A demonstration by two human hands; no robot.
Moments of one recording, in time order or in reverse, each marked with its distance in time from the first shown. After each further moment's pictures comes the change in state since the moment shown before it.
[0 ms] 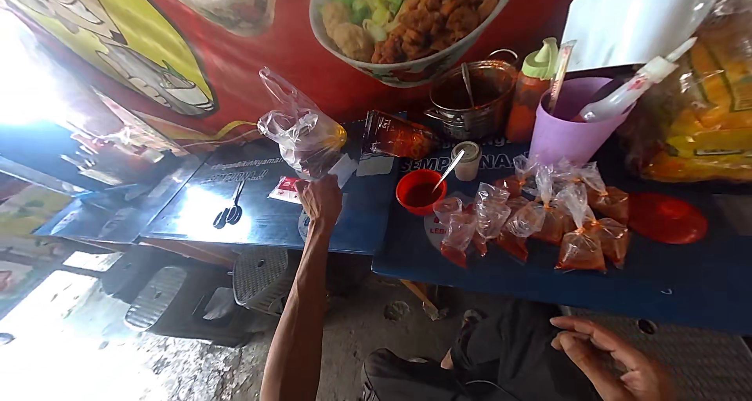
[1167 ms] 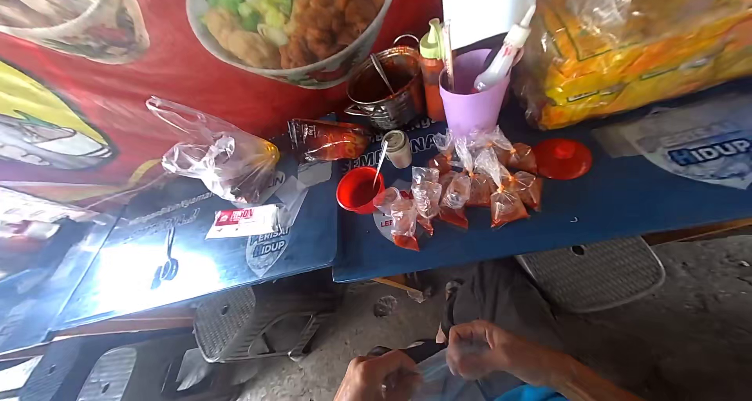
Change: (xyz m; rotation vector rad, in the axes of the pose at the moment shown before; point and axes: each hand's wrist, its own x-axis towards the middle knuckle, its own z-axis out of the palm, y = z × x) left_hand -0.240 0.098 -0.111 -0.840 -0.913 0.275; right_hand -0.005 0.005 0.068 0.760 -0.755 0.331
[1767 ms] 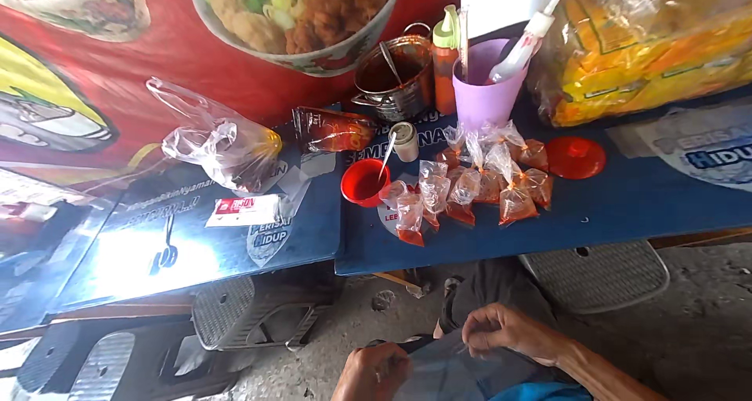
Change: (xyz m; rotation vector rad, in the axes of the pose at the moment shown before) left_hand -0.005 -0.039 0.008 -0.070 -0.018 -0.174; right_hand -0.009 0.007 -0.031 -0.093 0.174 0.225
